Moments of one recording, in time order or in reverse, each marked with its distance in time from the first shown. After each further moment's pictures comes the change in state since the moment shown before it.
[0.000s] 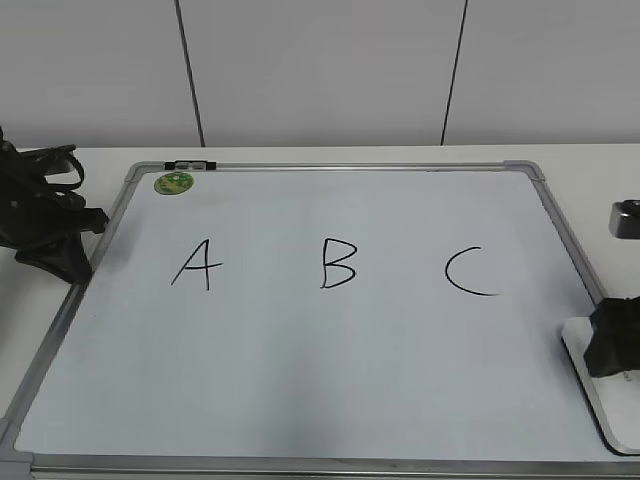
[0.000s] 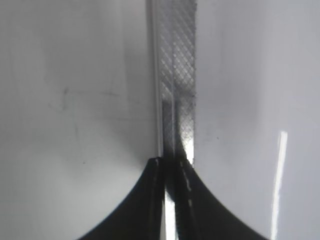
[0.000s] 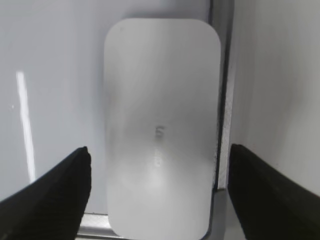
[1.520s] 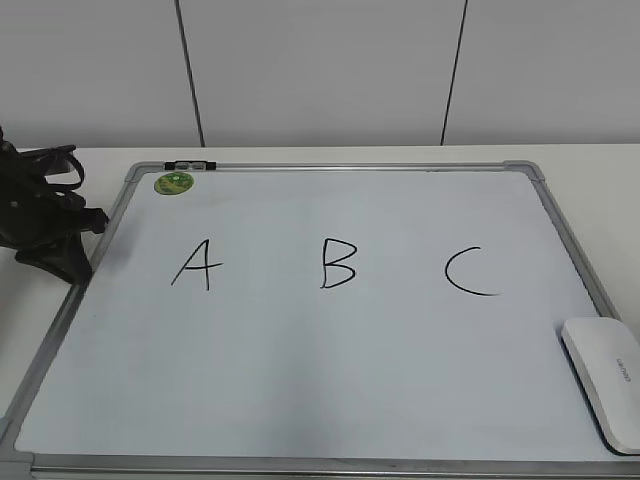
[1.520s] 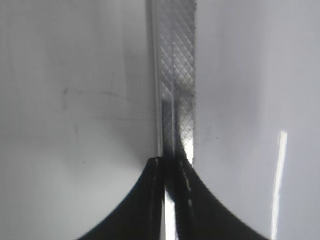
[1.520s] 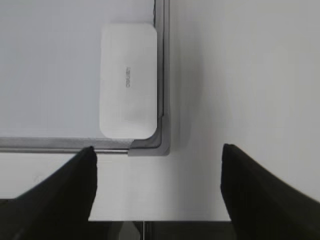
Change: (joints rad) left arm 0.000 0.000 0.000 0.000 -0.002 0.000; right arm -0.086 -0.684 0.077 -0.086 0.319 -0.008
